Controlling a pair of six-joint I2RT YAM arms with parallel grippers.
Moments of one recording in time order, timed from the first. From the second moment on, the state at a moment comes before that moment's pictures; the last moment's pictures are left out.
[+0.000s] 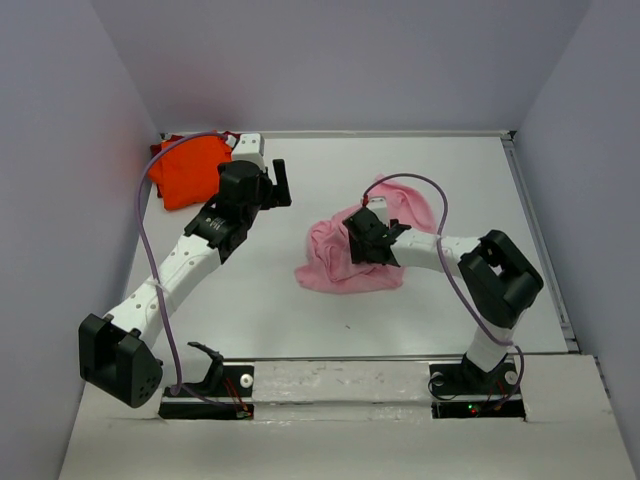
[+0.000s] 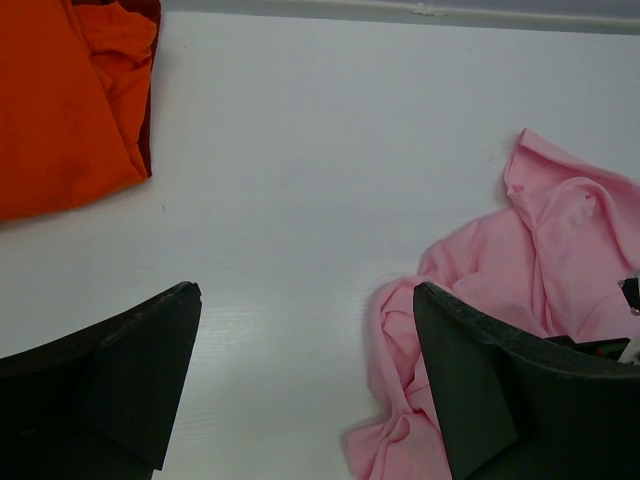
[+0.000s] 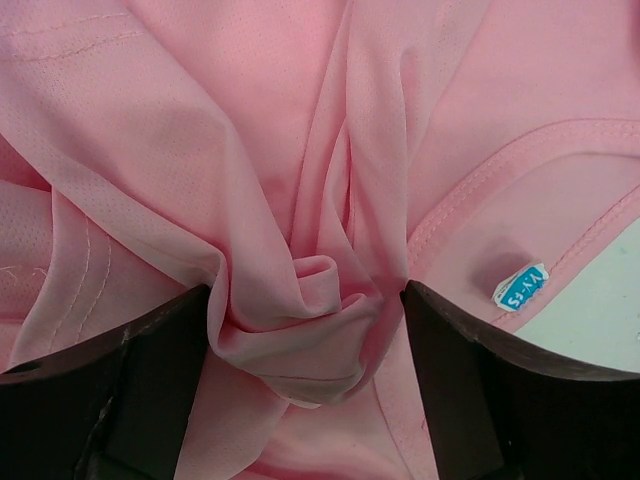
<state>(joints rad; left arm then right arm) -0.48 1.24 1.07 -0.22 -0.30 -0.29 0.73 1.78 1.06 -0.33 0.53 0.52</state>
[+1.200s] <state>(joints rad) -0.48 1.24 1.07 -0.21 -0.28 -0.30 0.72 1.65 1.64 -0.53 0.47 0.31</state>
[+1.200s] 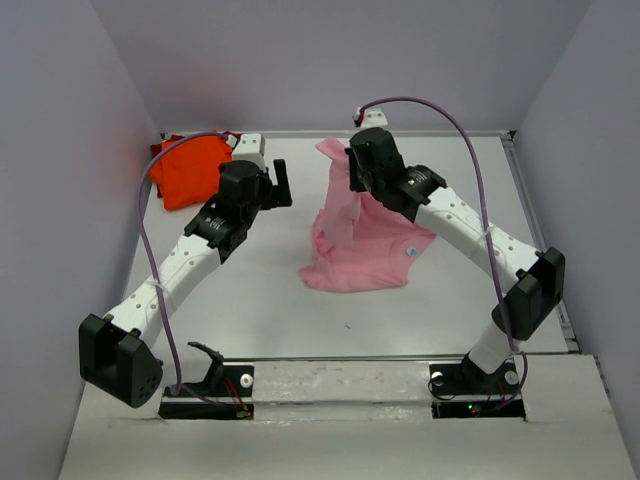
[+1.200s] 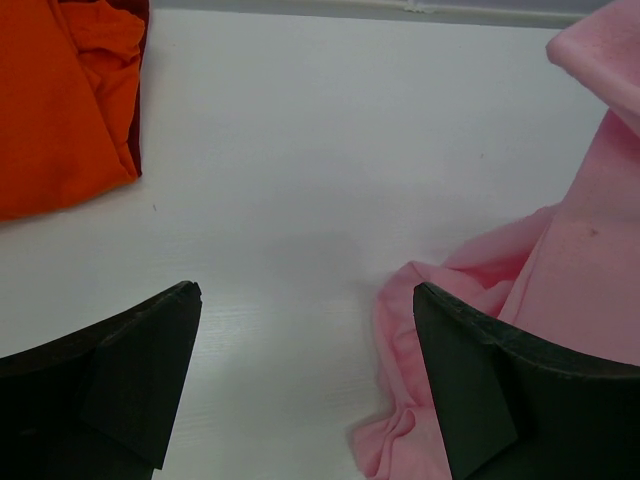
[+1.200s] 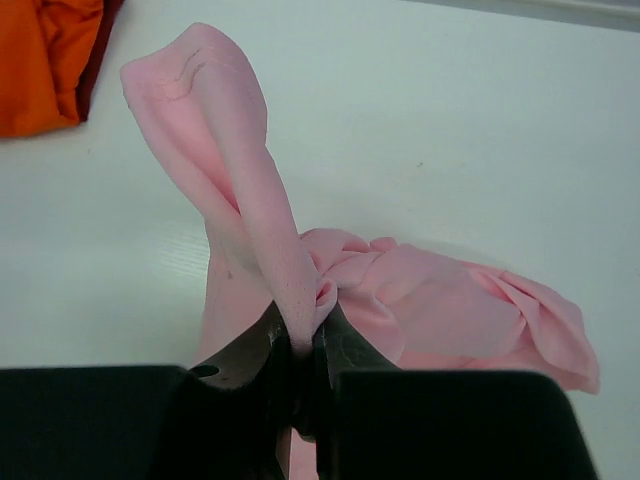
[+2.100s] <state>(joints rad) -0.46 1.18 1.07 -0.22 -0.39 -0.30 0.79 1.93 1.52 -0.47 0.11 0.34</state>
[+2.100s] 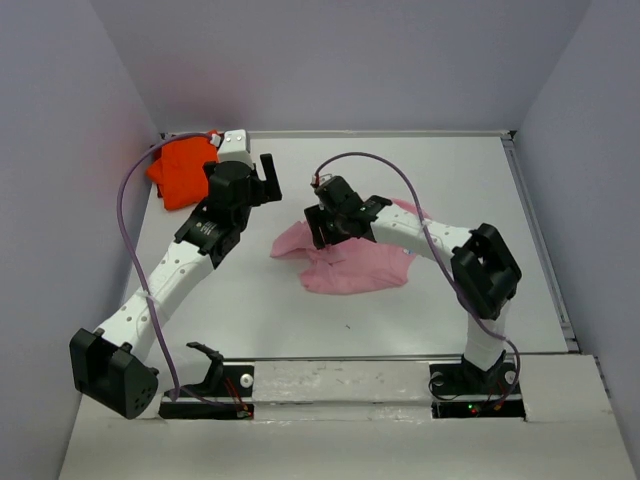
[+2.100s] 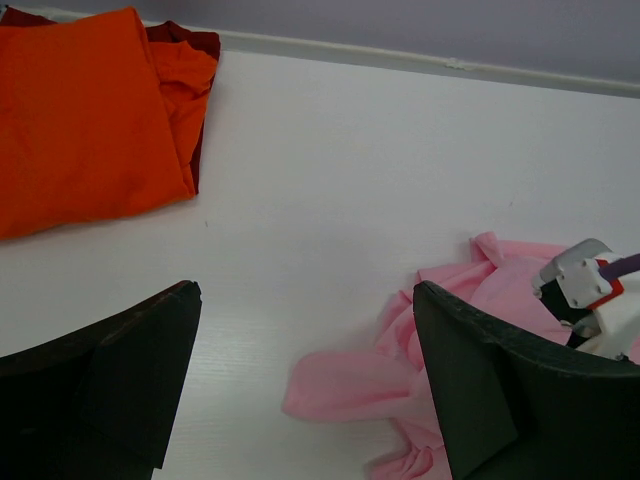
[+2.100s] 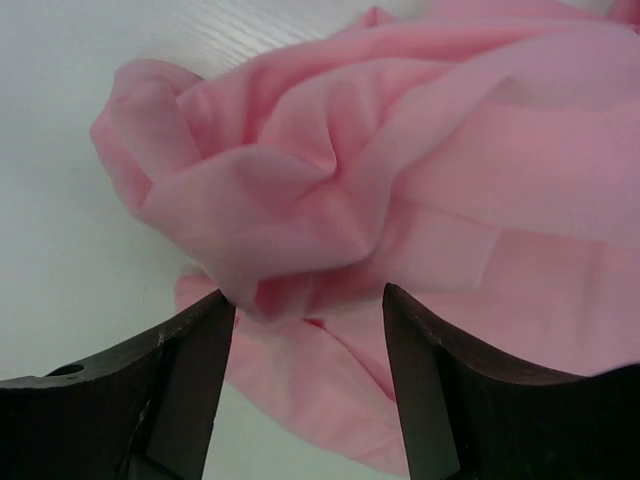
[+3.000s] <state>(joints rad) -0.44 1.18 1.07 -0.22 -0.36 -0.31 0.90 1.87 1.22 -0.35 0.07 0.39</state>
